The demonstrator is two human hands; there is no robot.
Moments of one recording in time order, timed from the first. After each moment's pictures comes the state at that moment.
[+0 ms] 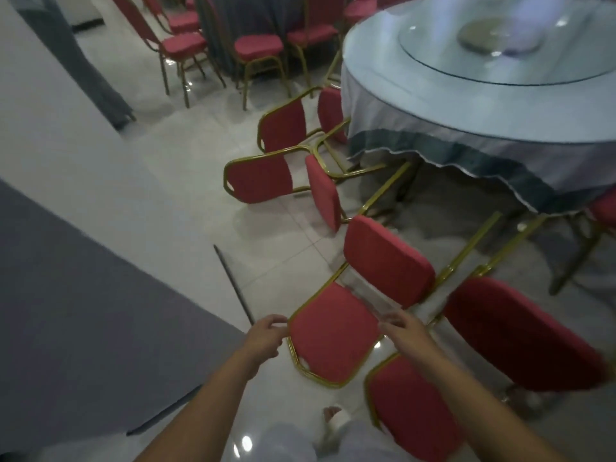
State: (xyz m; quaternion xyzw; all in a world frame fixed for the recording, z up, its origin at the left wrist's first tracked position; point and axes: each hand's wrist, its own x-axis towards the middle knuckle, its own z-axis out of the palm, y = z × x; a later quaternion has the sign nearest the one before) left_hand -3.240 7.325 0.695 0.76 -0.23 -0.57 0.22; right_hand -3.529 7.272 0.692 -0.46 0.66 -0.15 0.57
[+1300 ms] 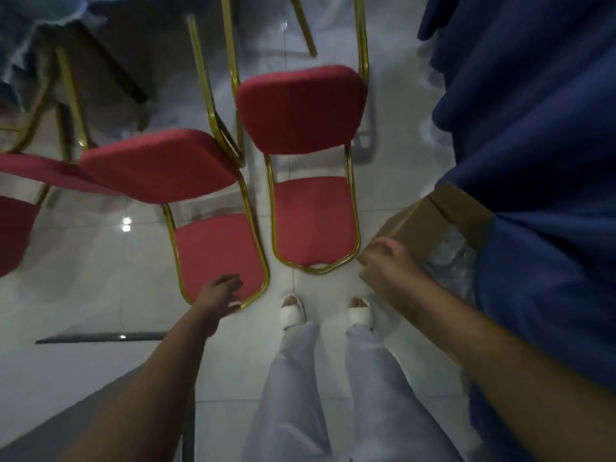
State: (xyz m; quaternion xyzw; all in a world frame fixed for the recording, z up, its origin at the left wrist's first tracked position) left_hand -3.424 7.343 0.503 0.69 -0.43 -0.57 -0.08; right_hand -3.689 7.558 0.541 0.00 0.79 -0.37 0.49
